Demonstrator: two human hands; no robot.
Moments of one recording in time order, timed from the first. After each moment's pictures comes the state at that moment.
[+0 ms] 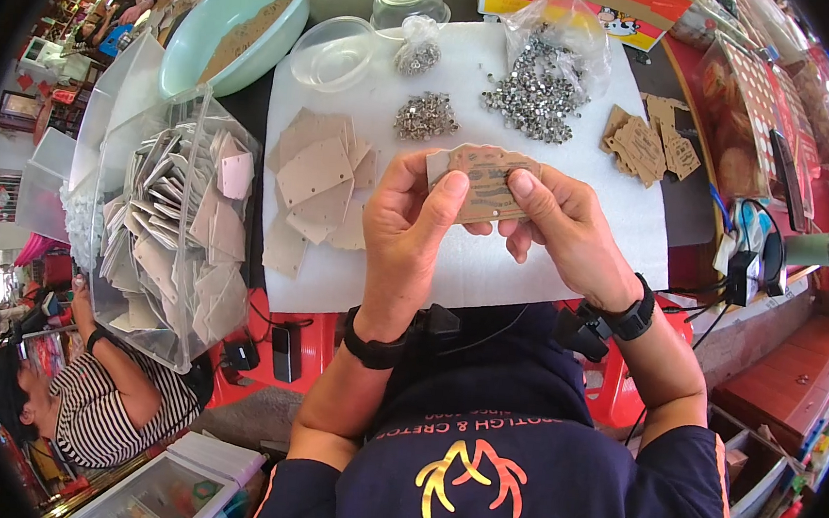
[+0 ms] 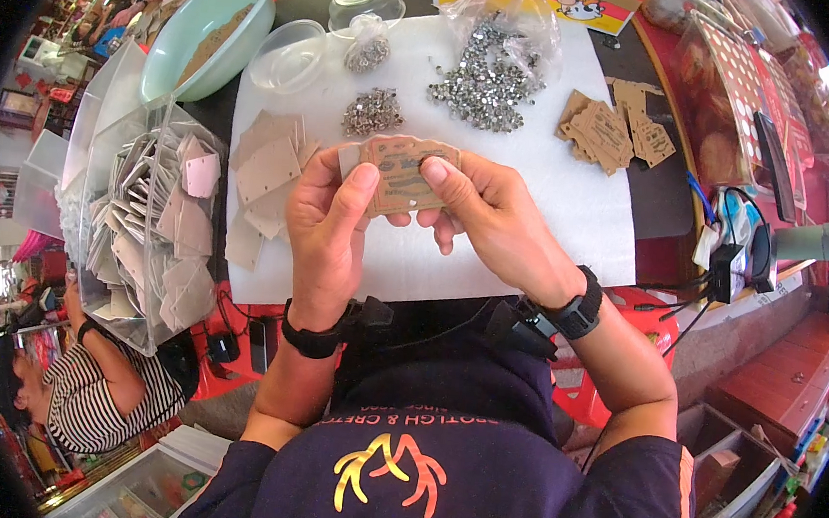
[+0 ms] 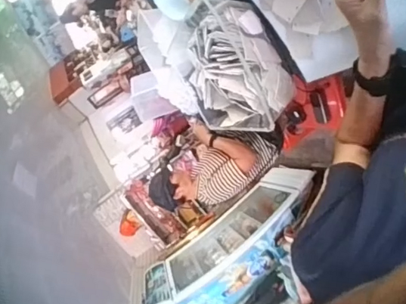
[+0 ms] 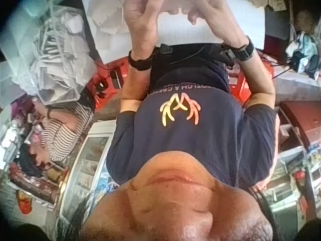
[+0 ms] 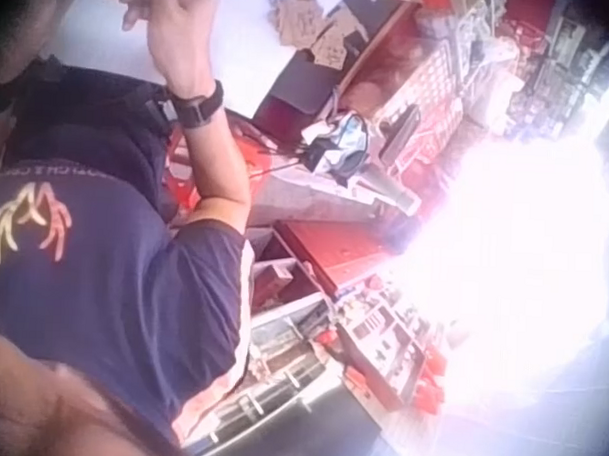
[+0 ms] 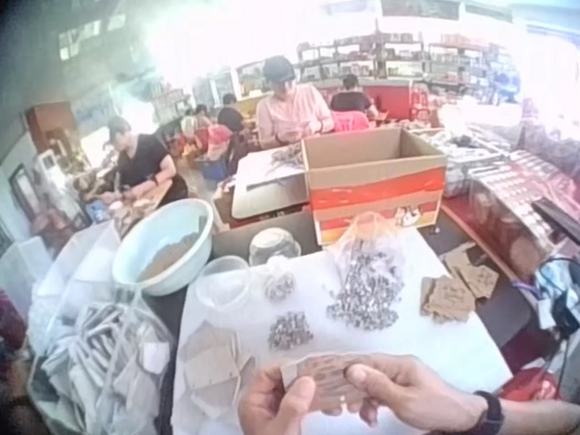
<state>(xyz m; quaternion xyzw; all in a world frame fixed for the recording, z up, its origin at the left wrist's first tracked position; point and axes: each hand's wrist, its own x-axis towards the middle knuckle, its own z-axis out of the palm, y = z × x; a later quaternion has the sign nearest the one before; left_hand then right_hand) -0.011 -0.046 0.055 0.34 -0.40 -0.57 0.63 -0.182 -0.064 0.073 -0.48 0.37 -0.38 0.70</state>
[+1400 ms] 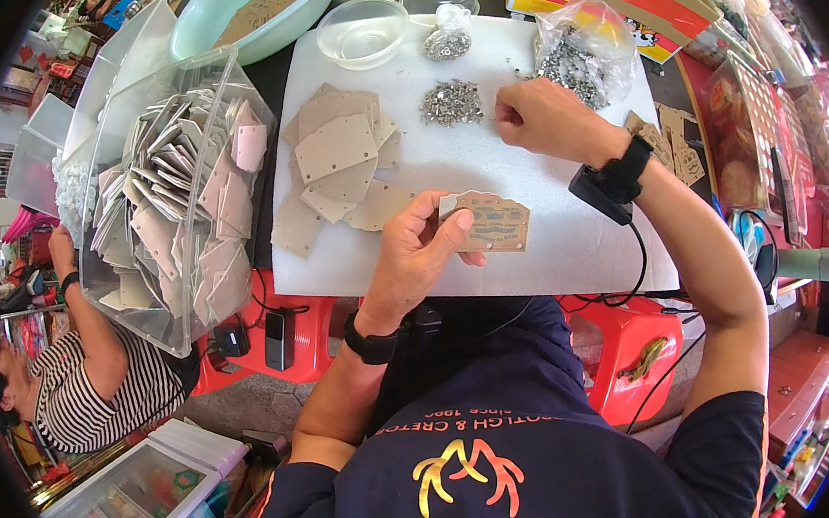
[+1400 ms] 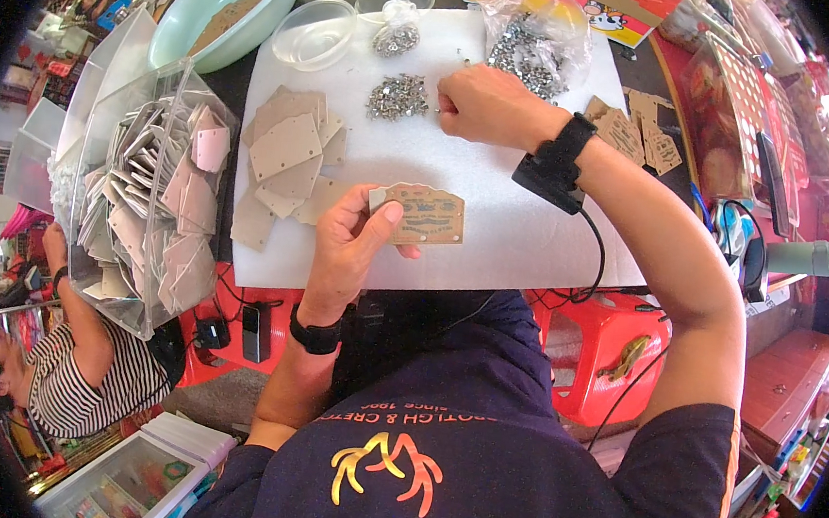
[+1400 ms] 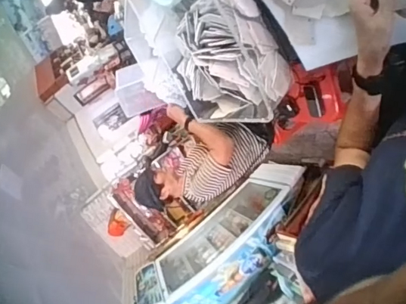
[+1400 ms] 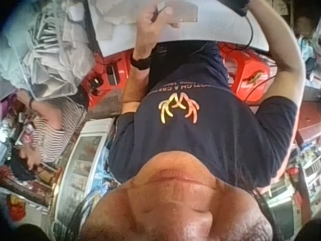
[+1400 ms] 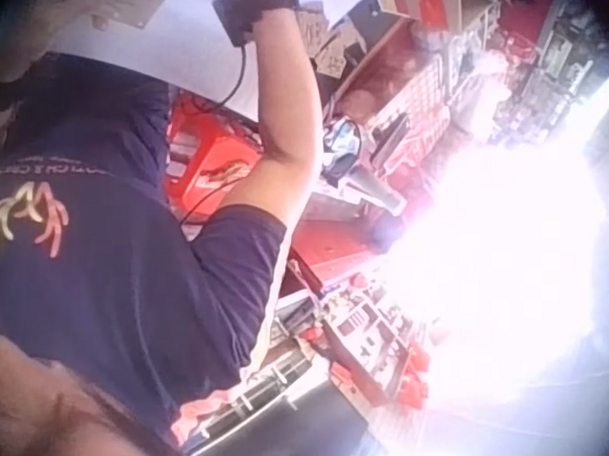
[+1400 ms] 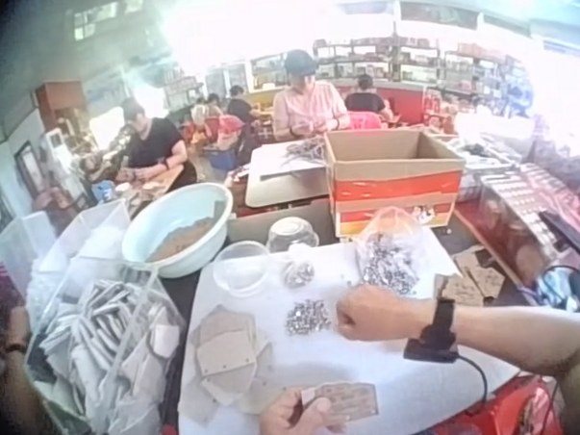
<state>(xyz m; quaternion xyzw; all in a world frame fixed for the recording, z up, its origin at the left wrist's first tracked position) 0.024 -0.015 0.005 0.37 -0.42 -0.62 0.54 -0.155 -0.185 0.051 -0.89 0.41 -0.07 0.18</state>
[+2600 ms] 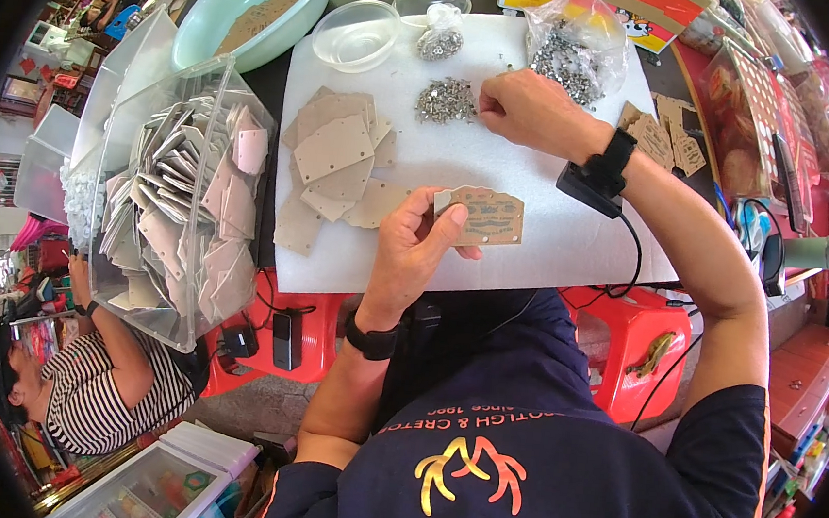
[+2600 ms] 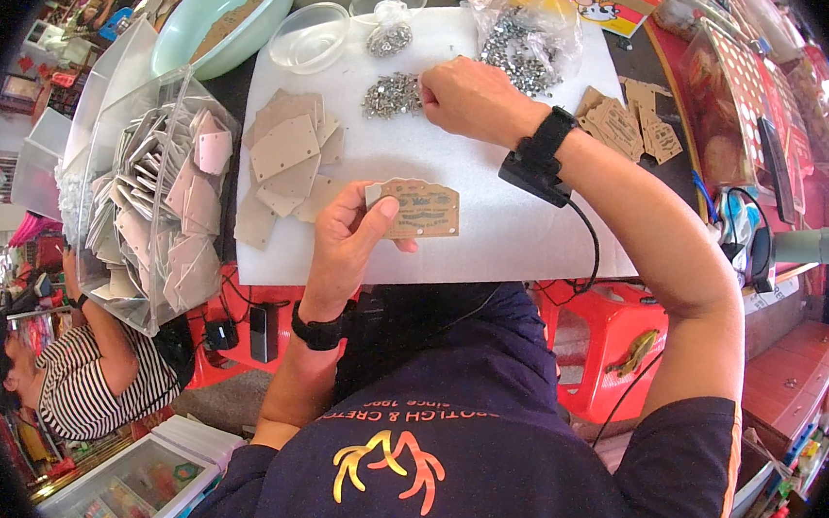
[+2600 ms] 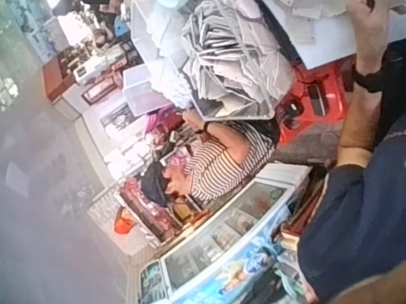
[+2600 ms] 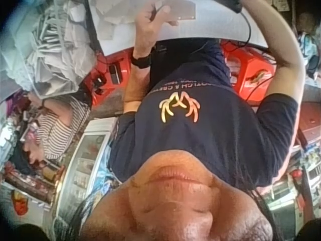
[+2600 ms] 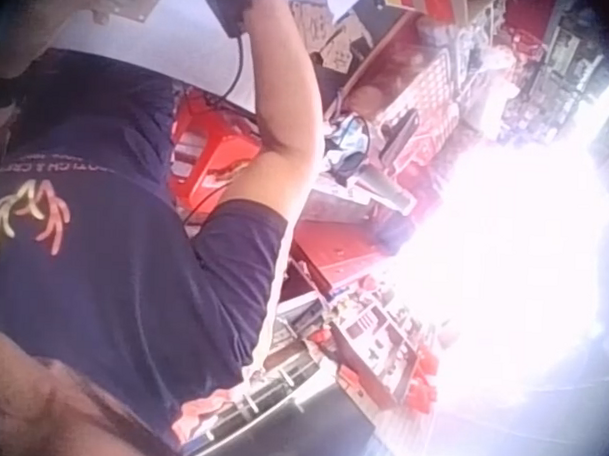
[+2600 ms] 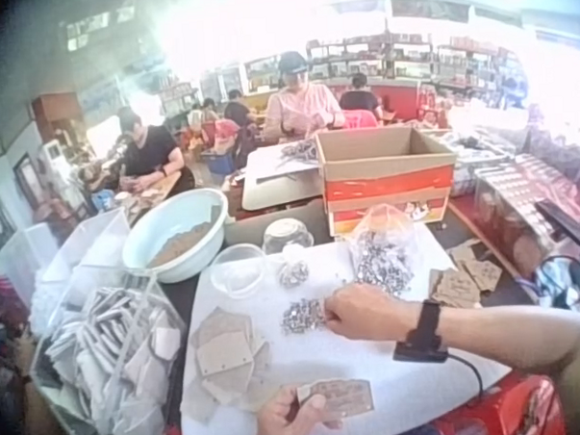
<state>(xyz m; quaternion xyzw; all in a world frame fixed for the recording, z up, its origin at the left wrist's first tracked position) 0.020 -0.013 0.008 0.39 -0.44 -0.60 0.54 -0.149 -0.180 0.044 -0.89 0.42 -0.11 0.17</state>
